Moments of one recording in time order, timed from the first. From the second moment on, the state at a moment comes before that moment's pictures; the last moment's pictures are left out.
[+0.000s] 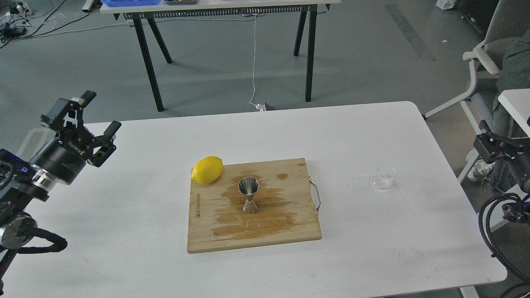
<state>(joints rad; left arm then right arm) -0.39 0.55 -0.95 -0.95 0.60 -0.49 -0.49 -0.06 -0.61 1.50 1.20 0.73 0.11 -0.09</state>
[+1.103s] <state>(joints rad) -0.37 0.52 -0.94 -0.93 0.60 -0.48 -0.49 0.21 -0.49 1.10 1.09 0.58 -0.38 -0.18</state>
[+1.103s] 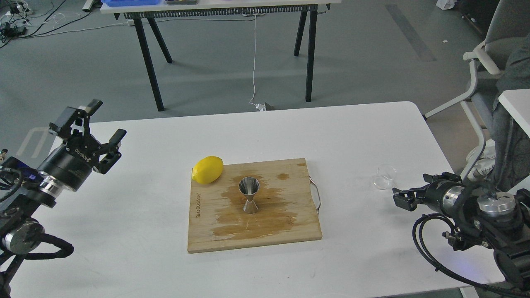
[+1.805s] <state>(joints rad) -0.37 0.52 -0.94 -0.91 0.60 -0.48 -0.49 0.26 -0.43 1.12 1.05 0.54 -0.37 -0.17</state>
